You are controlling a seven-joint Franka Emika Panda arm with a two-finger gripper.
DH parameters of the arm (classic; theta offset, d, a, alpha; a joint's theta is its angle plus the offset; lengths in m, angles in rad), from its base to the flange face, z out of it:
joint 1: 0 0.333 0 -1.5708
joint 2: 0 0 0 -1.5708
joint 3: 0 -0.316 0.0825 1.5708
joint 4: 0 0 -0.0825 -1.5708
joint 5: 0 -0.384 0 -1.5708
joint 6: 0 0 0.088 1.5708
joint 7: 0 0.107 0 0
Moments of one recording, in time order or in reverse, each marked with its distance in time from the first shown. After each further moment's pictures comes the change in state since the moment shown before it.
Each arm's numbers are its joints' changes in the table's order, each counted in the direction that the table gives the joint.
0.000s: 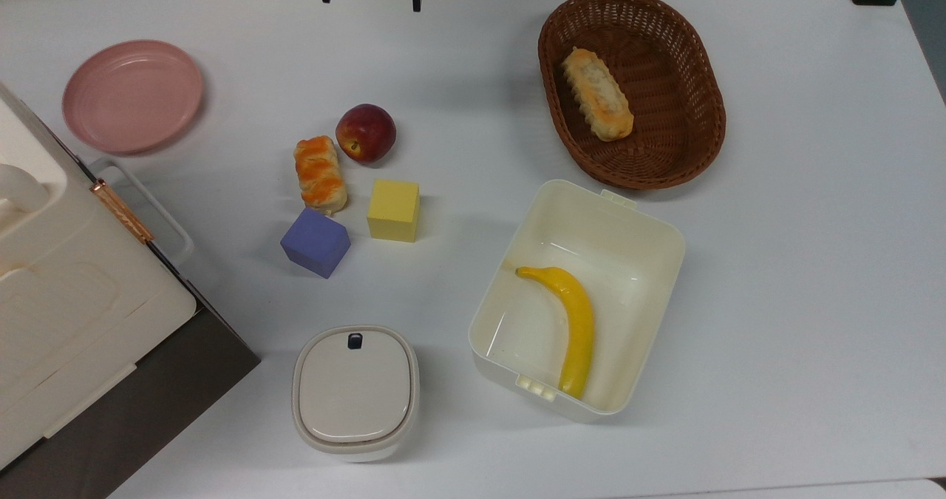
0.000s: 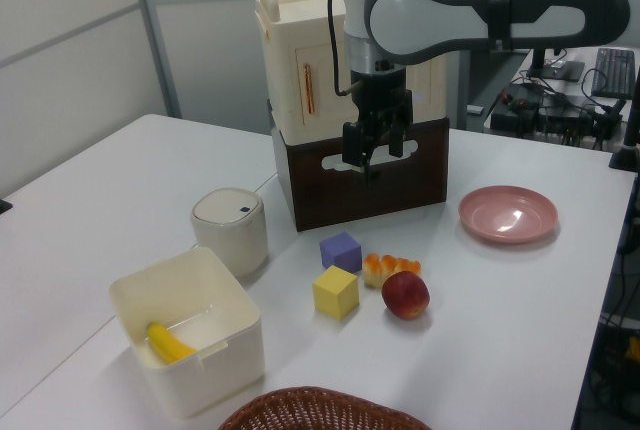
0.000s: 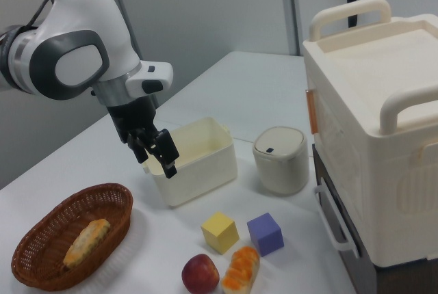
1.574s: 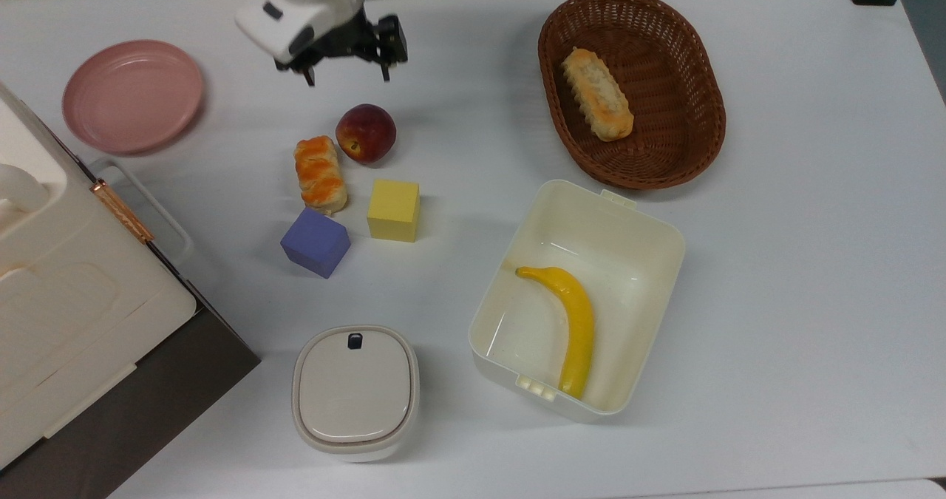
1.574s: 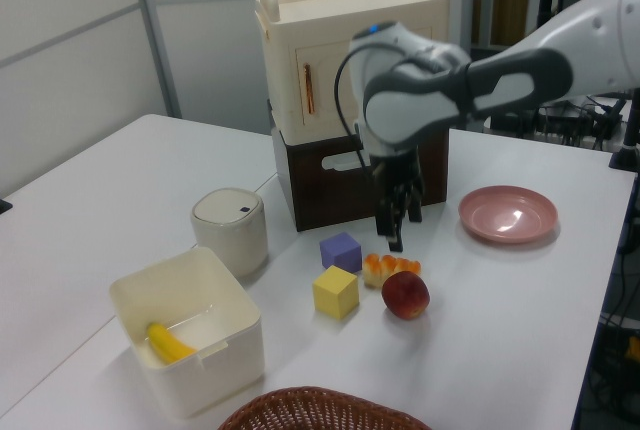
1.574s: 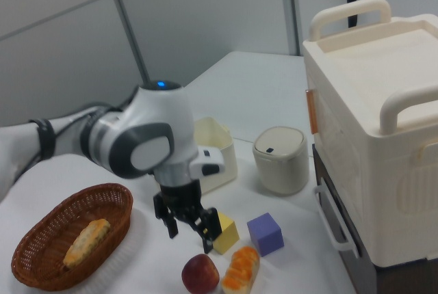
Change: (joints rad) arm -0.081 0.110 0.016 0.233 -0.012 0.167 -0.272
